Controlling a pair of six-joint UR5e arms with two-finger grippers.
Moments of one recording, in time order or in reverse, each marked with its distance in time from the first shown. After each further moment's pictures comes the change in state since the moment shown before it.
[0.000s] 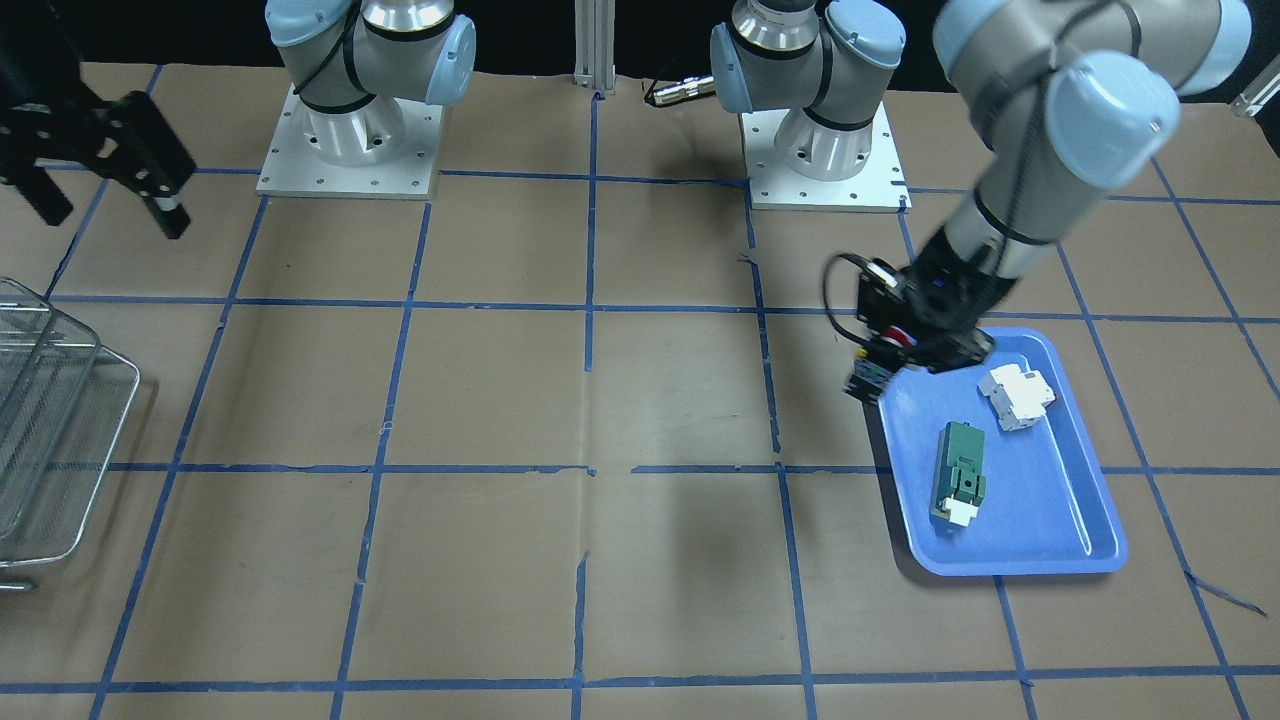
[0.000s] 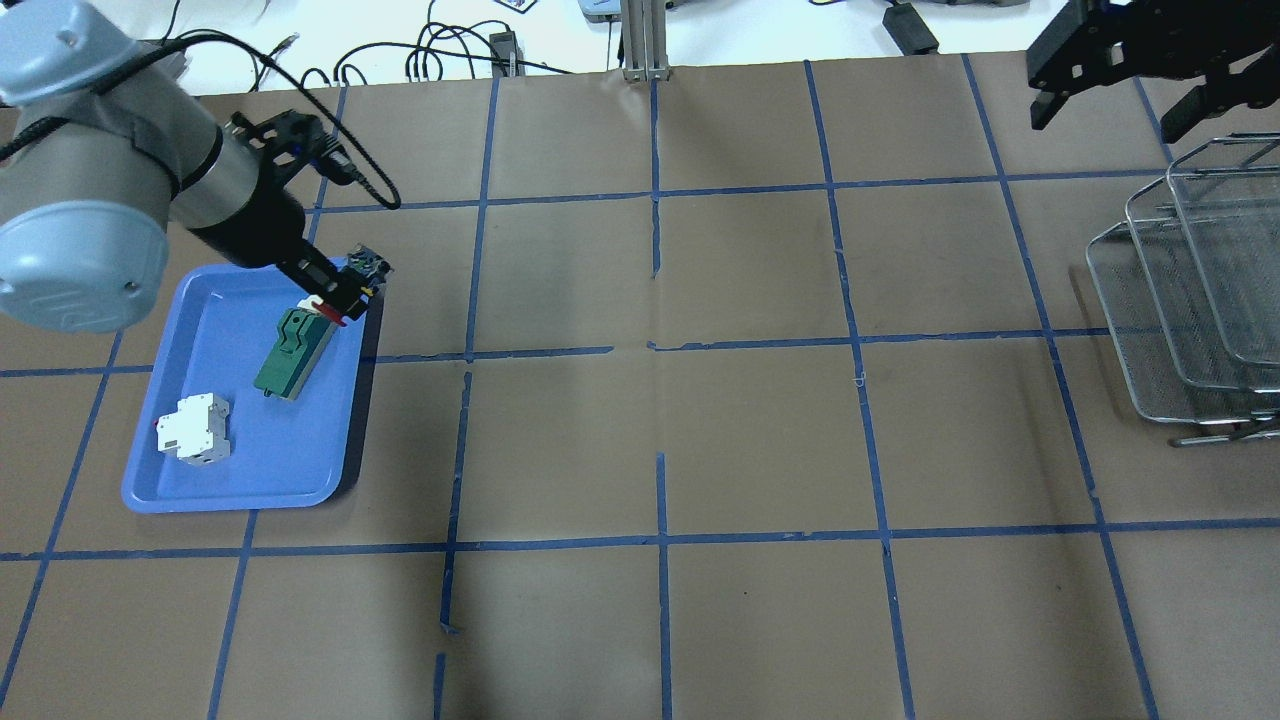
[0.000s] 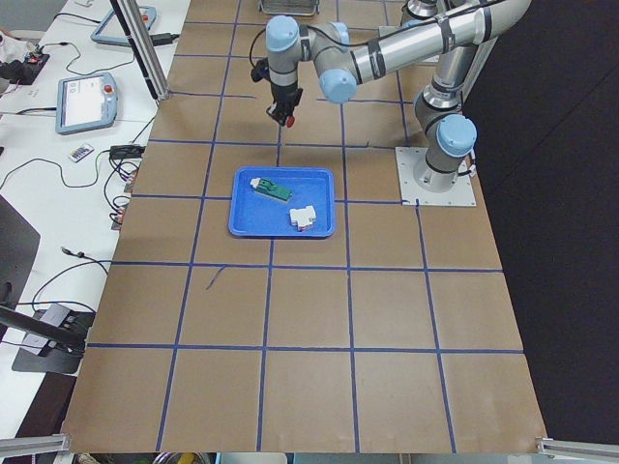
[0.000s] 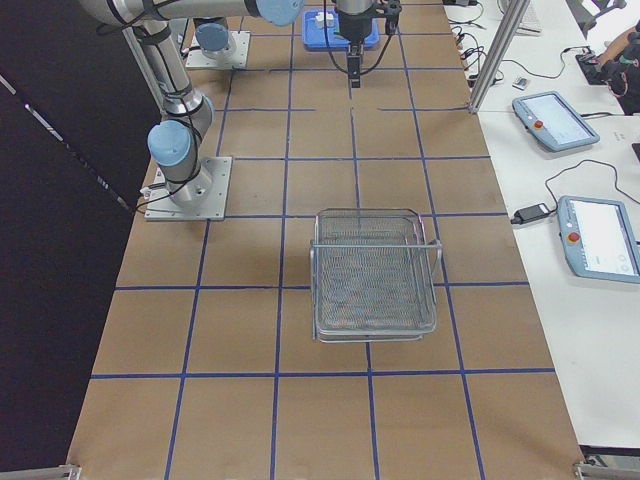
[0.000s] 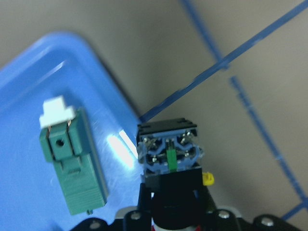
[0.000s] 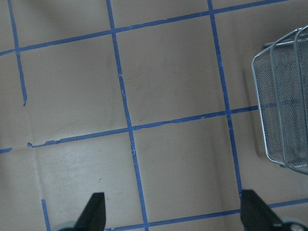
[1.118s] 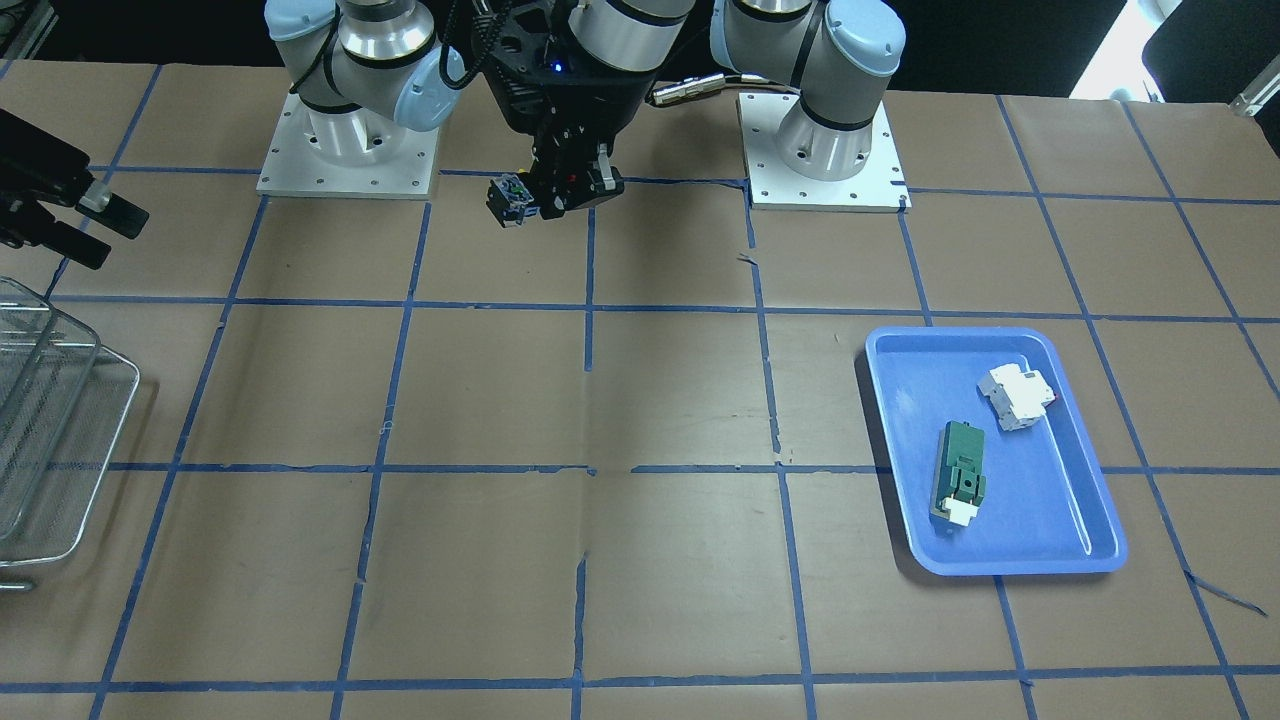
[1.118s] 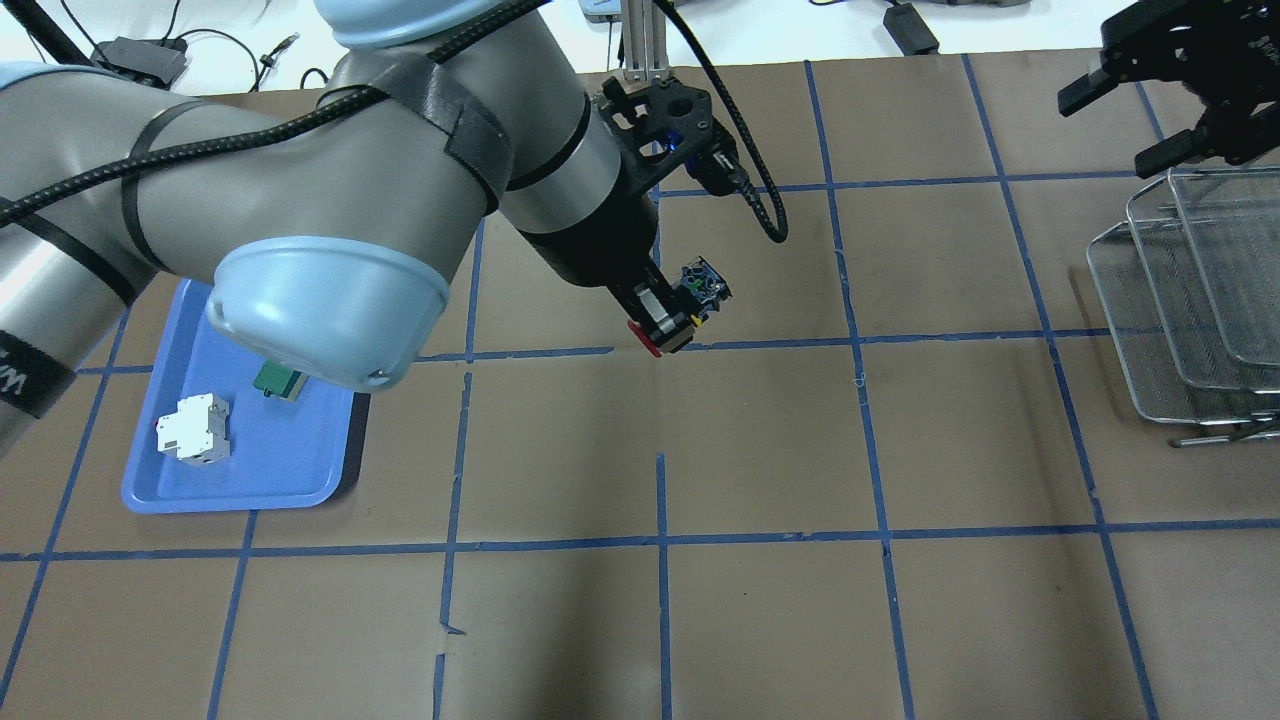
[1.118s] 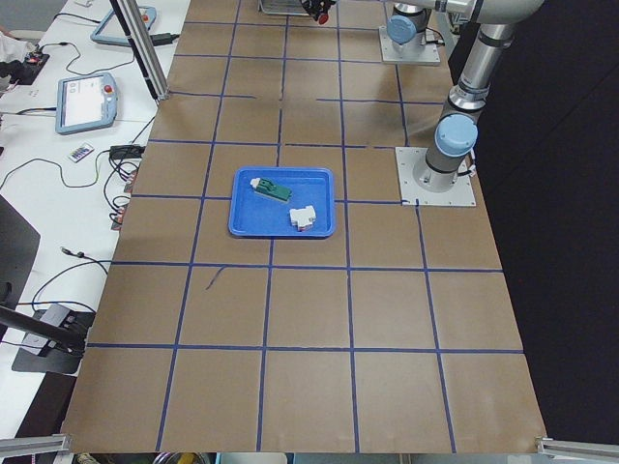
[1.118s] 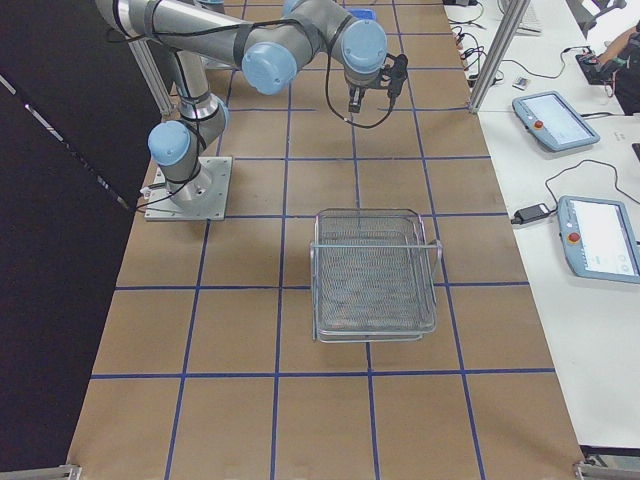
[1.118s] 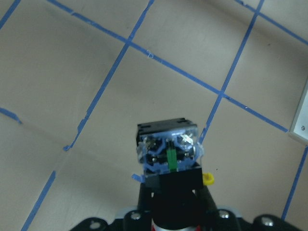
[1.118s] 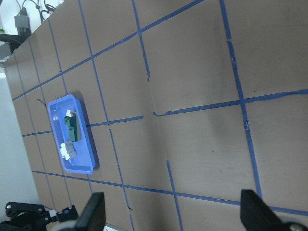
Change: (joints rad) left arm -0.505 -0.011 0.172 -0.060 -0.208 -0.200; right arm -0.314 0.103 0.020 0.408 0.638 -0.431
